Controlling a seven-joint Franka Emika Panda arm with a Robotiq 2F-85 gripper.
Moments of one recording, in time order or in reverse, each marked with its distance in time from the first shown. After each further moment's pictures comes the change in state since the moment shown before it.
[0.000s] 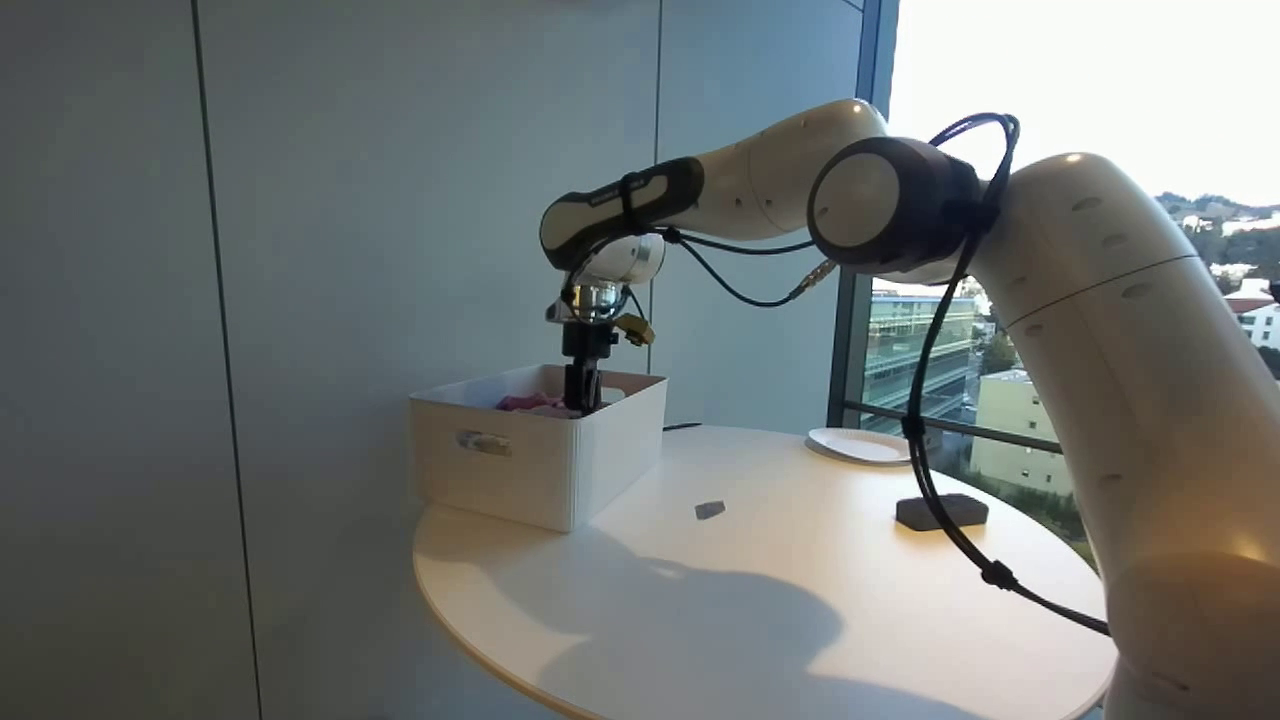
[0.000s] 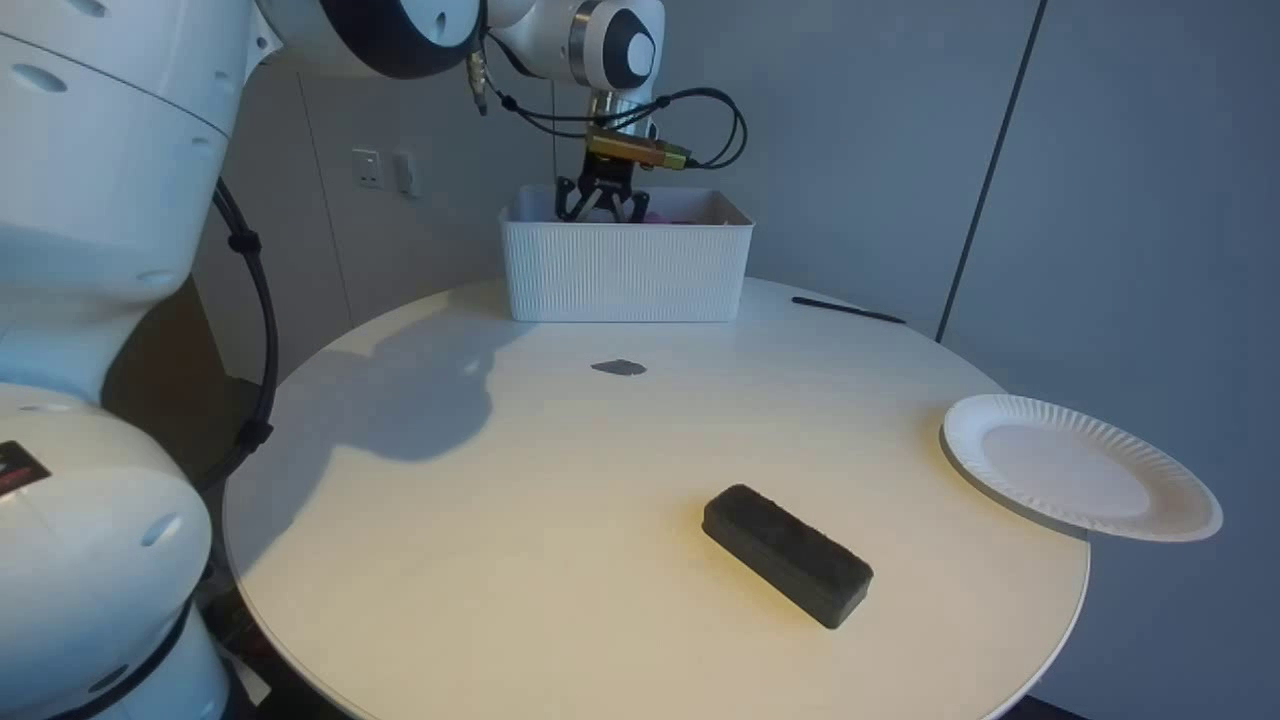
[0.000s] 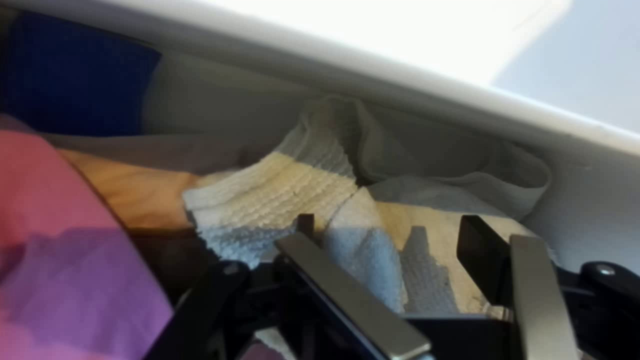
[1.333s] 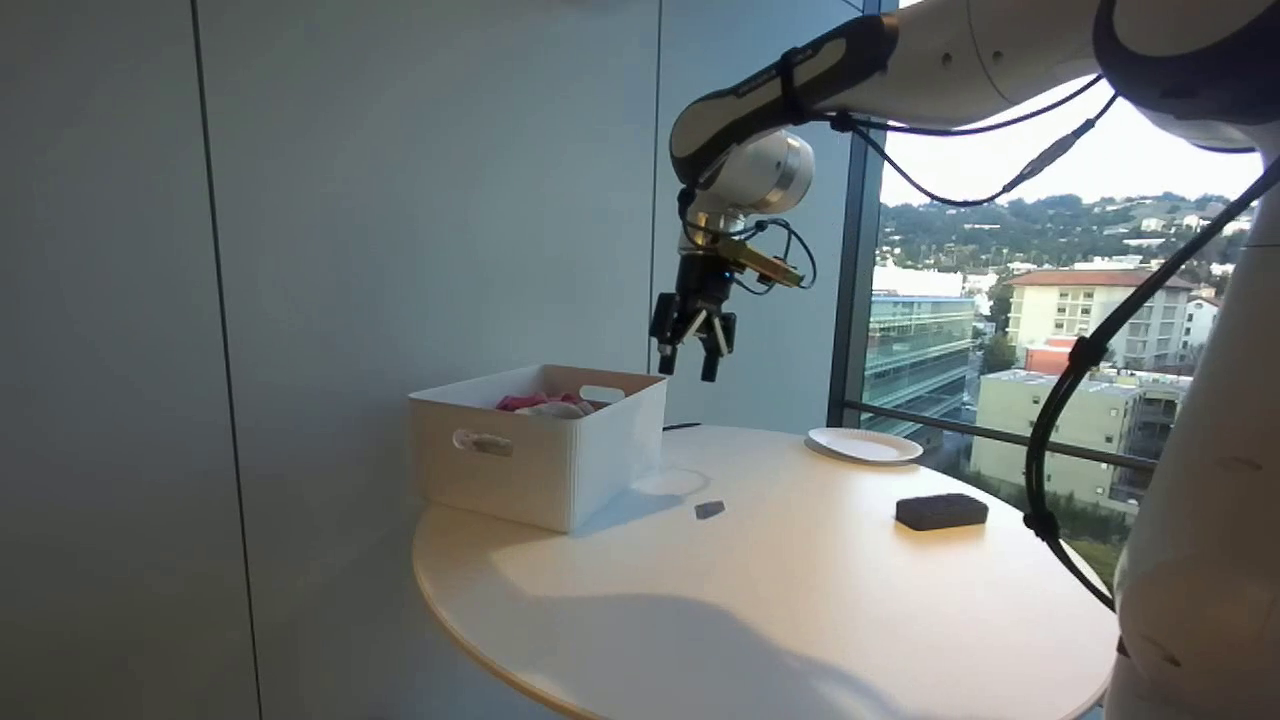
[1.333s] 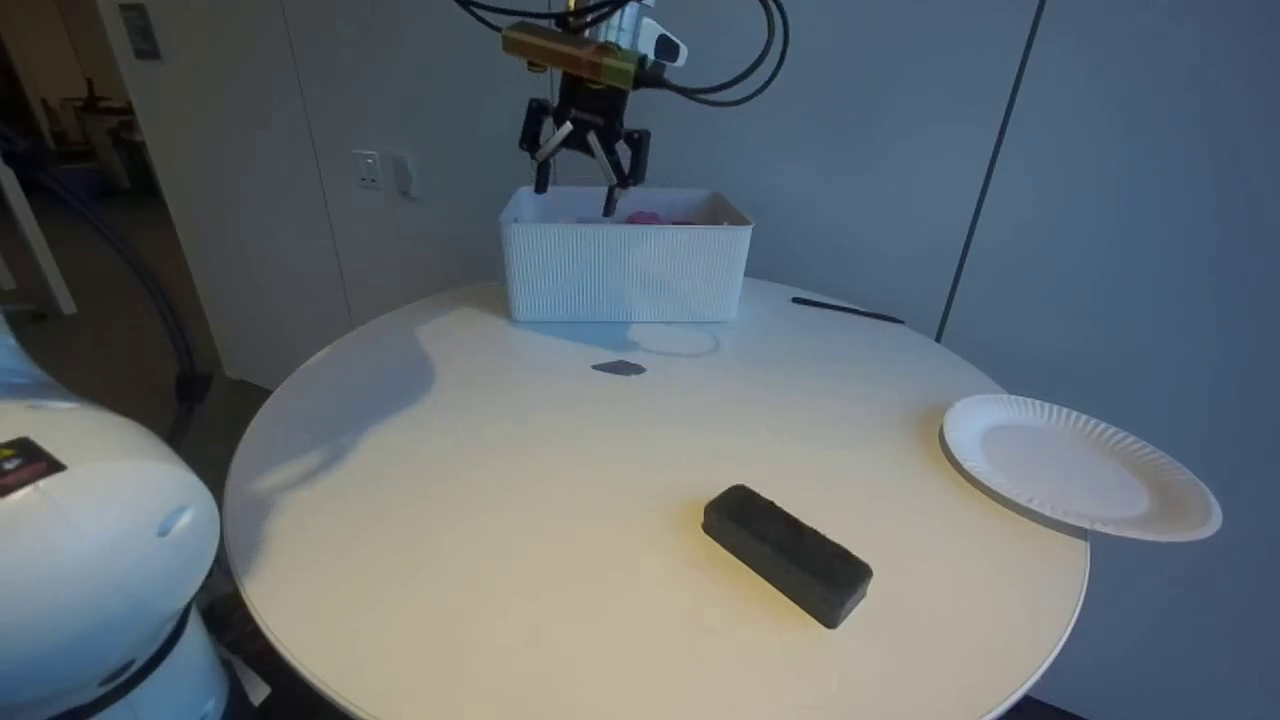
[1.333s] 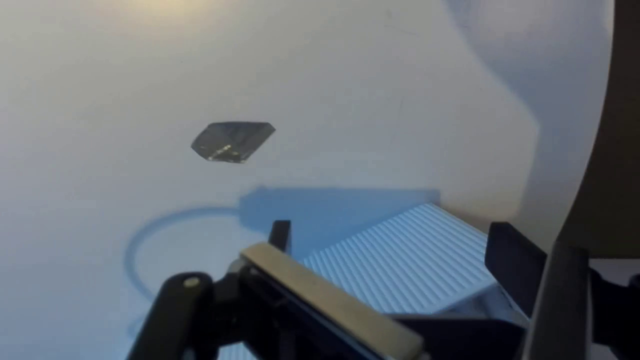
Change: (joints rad) arm 0.046 -0.633 -0.199 -0.625 0.074 0.073 0.499
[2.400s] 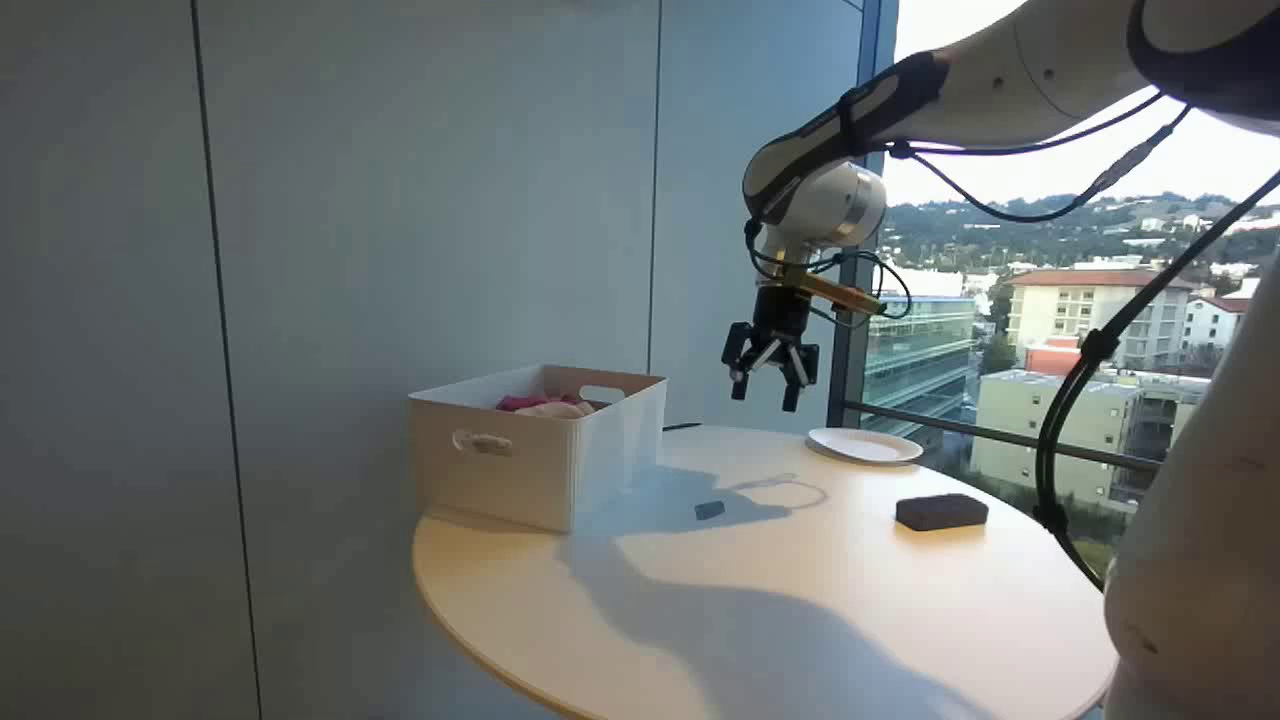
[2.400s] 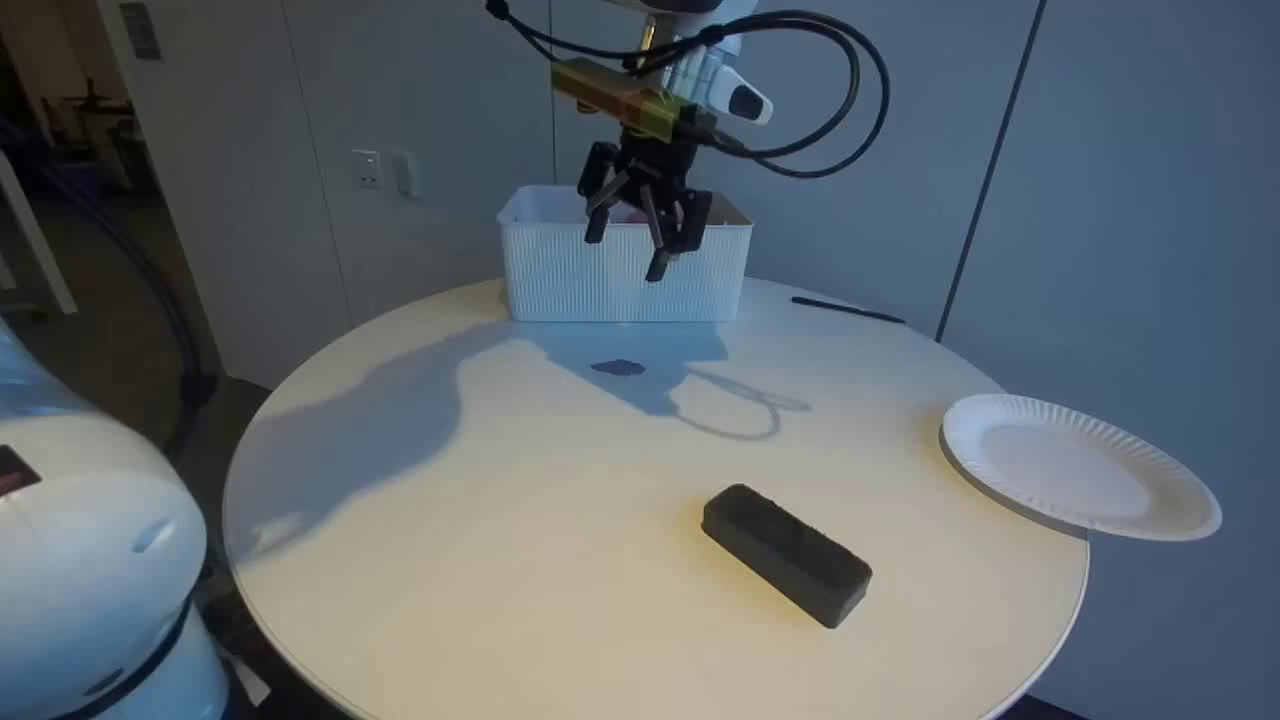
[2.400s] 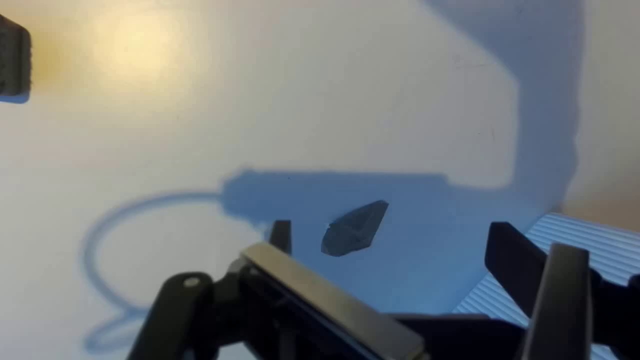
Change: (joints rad) arm -0.066 -0.074 -0.159 -0.164 0.003 0.009 0.121
